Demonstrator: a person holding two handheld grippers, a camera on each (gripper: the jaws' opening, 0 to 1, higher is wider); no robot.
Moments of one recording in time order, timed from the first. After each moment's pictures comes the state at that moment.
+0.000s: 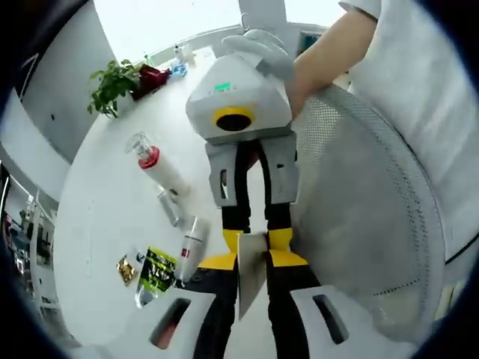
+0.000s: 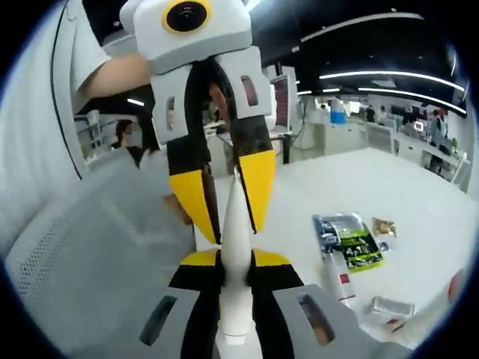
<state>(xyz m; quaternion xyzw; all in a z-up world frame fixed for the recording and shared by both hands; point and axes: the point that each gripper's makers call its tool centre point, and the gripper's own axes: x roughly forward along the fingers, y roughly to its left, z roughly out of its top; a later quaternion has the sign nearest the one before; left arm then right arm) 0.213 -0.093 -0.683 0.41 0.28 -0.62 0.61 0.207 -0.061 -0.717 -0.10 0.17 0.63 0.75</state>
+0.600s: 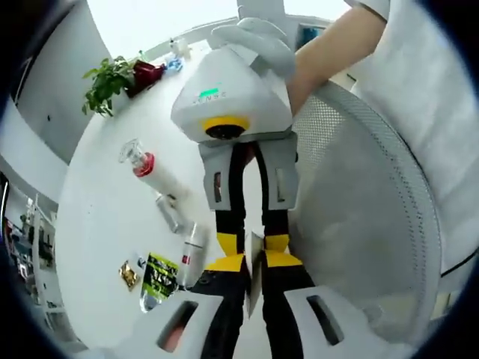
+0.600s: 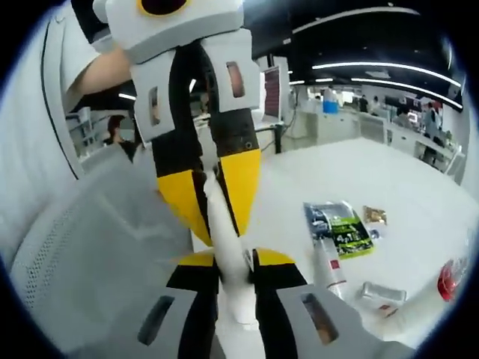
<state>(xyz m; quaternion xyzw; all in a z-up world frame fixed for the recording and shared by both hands) 0.211 -0.117 -0.678 0.43 0.29 -0.61 0.60 0.222 -0.085 -0.721 -0.11 0.21 0.59 0.77</state>
